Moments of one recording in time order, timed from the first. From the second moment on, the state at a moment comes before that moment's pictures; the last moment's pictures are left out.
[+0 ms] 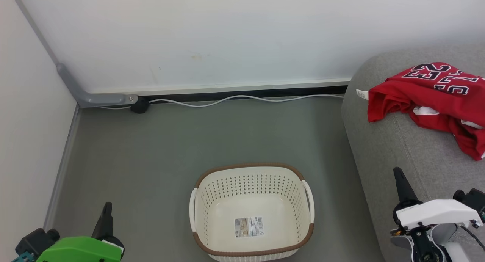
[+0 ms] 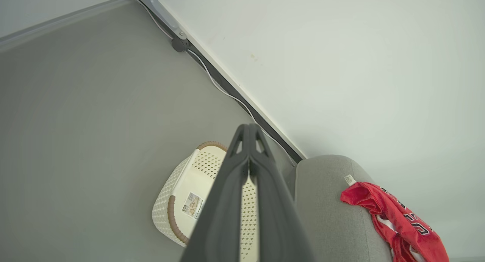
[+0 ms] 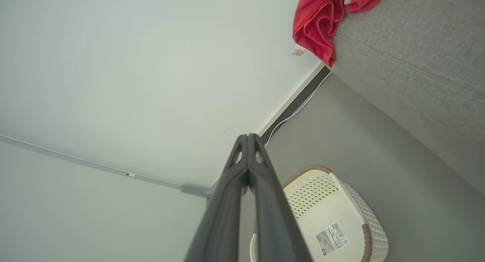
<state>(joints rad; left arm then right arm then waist) 0.07 0.12 -0.10 0.20 -1.10 0.00 -0.07 0.06 -0.08 0.06 0.22 1.01 0.02 -0.07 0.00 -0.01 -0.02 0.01</state>
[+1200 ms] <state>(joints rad) -0.01 0.07 0.01 0.25 -1.49 -0.09 0.05 -0.02 -0.07 -0.05 0.26 1.48 0.09 0.04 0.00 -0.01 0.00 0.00</state>
